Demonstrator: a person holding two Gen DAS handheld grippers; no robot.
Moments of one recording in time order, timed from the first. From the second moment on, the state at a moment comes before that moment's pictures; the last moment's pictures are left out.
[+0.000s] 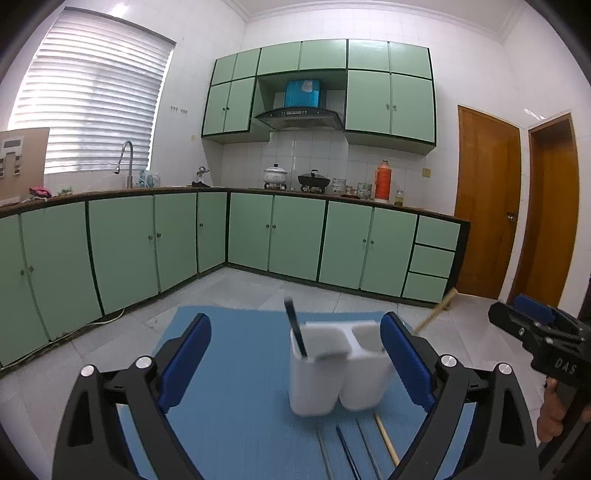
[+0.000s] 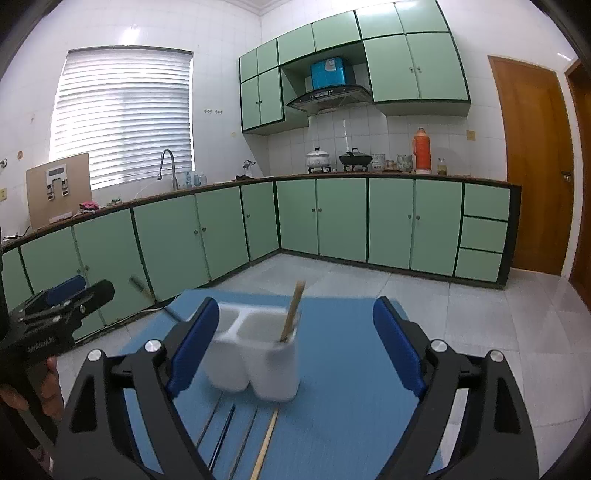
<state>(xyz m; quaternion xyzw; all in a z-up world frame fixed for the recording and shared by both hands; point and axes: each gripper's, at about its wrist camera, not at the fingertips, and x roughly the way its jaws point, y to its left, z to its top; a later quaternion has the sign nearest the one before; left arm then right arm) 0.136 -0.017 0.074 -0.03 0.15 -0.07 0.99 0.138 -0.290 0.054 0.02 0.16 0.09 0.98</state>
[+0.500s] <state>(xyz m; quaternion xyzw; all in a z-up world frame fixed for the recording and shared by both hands) 0.037 -0.015 -0.016 -0.01 0.20 -0.07 0.98 0.044 -0.272 -0.056 0.03 0.23 0.05 0.97</state>
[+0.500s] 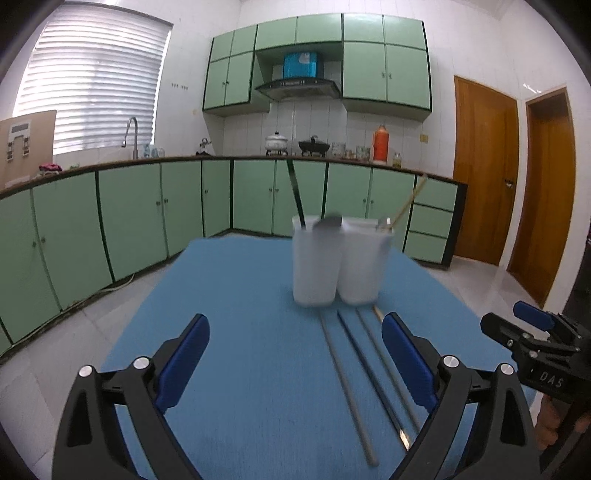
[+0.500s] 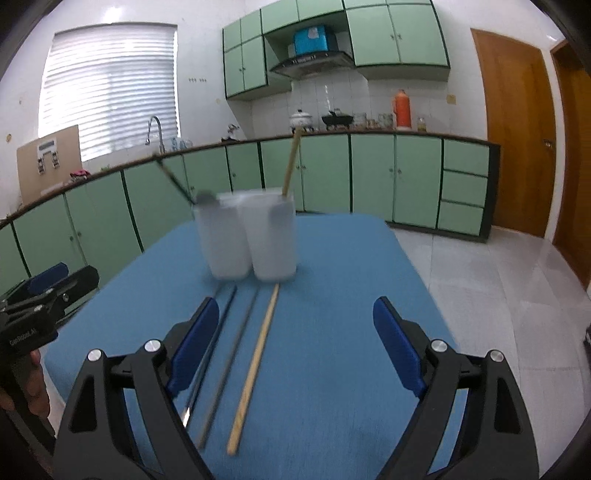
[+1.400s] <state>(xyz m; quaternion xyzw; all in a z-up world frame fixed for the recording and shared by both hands) -0.006 -0.018 -0.091 -0.01 0.25 -0.06 0.97 -0.010 -0.223 -0.136 -0.03 0.24 0.05 0.97</state>
